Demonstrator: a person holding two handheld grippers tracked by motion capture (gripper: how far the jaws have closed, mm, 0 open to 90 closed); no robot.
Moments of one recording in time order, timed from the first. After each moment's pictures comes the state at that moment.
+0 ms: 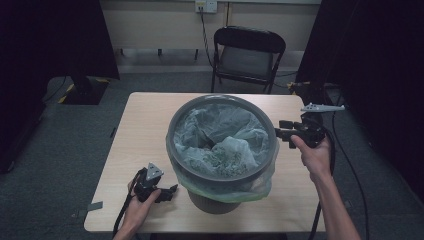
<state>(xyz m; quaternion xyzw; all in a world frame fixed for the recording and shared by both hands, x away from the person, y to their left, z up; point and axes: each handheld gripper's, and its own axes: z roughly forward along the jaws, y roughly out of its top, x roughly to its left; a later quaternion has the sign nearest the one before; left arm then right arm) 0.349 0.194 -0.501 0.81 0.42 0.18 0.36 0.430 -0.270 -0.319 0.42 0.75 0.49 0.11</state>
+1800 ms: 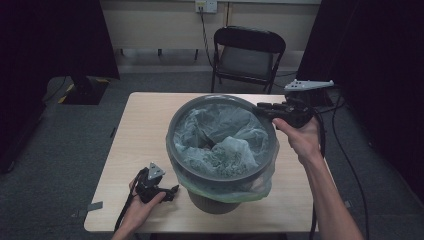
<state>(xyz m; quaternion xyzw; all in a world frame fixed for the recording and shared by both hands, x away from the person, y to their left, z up) 0.350 0.190 -0.501 0.81 0.42 0.18 0.35 0.428 -0.211 -0.254 0.35 0.78 0.51 0.13</state>
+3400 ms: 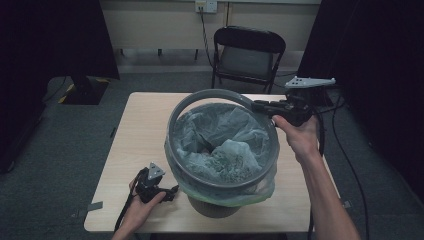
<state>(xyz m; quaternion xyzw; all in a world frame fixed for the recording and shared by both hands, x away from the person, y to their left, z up) 0.350 0.190 -0.501 0.81 0.42 0.18 0.35 0.424 -0.207 -0.243 0.34 0.77 0.53 0.13</state>
